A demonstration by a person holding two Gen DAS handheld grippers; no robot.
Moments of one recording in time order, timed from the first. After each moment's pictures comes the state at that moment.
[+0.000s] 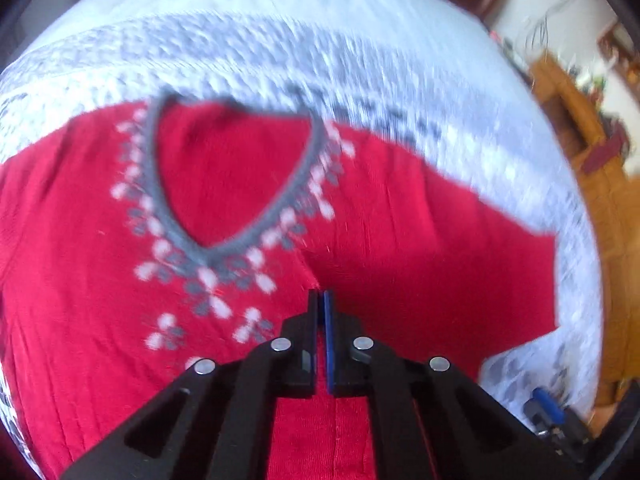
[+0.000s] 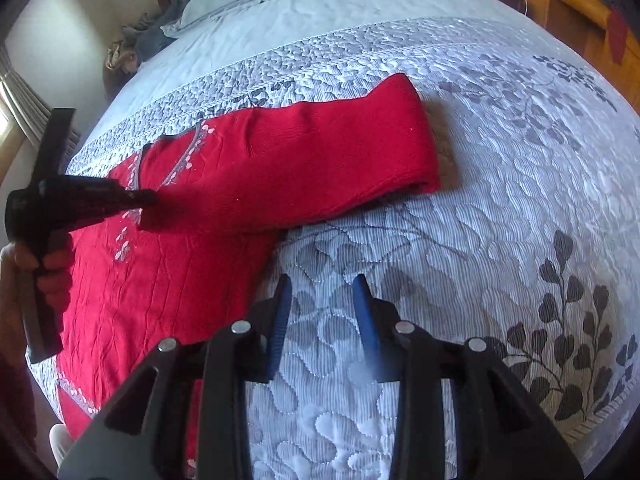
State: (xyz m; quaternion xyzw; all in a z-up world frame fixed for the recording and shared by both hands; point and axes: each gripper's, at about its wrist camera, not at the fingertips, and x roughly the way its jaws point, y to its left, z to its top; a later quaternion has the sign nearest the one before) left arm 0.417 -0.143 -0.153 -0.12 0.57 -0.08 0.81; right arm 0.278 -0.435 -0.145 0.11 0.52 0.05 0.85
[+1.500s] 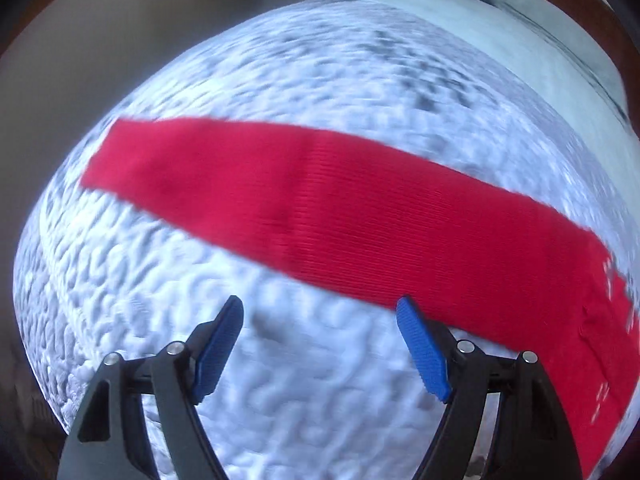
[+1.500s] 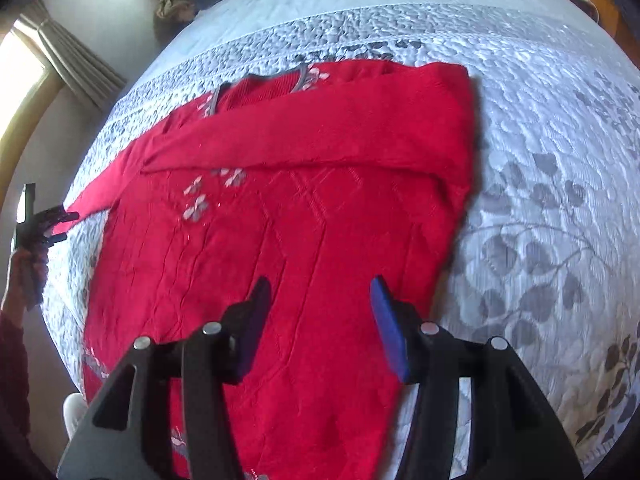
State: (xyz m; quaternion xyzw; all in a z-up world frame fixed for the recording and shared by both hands) left arm 0.301 0.303 -0.150 -0.19 0.54 0.27 0.77; right arm 0.299 -0.312 -0.155 0.08 0.56 0.15 0.81
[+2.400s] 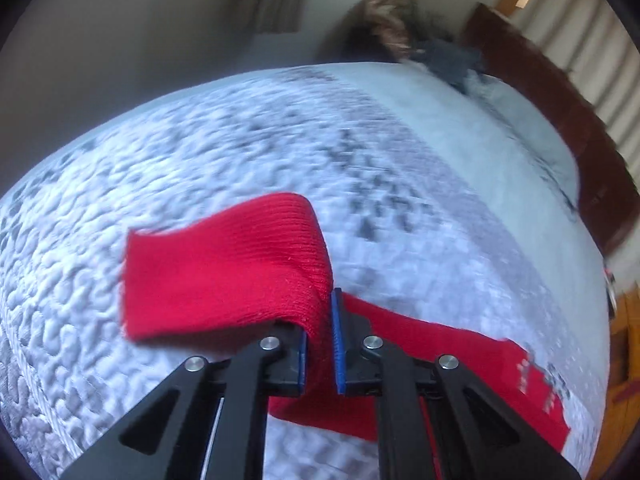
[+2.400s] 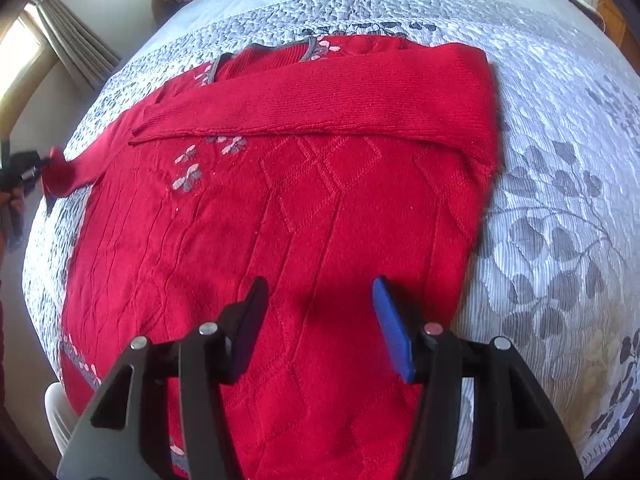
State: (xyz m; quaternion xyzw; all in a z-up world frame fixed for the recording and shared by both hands) left arm 0.353 0.307 -0.099 -0.27 0.41 0.19 0.85; right arm 0.293 -0.295 -0.174 0.05 0.57 0.14 0.81
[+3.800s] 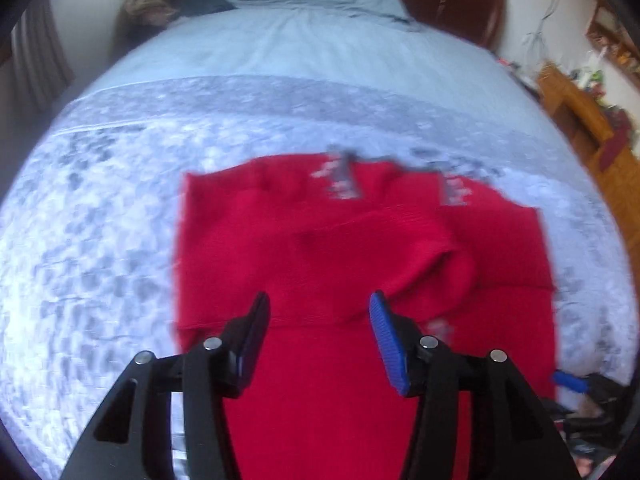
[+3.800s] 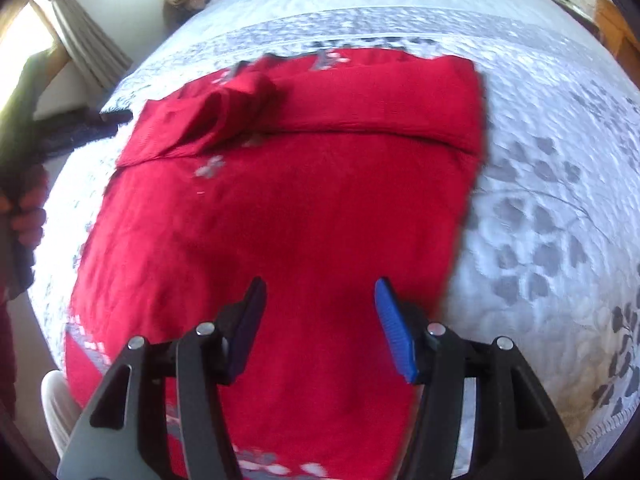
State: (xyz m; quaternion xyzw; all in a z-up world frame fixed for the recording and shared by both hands) left arm 0.359 0.027 -0.123 -0.03 0.51 -0.03 0.86; right arm 0.262 -0.290 -0.160 0.05 0.55 0.15 0.82
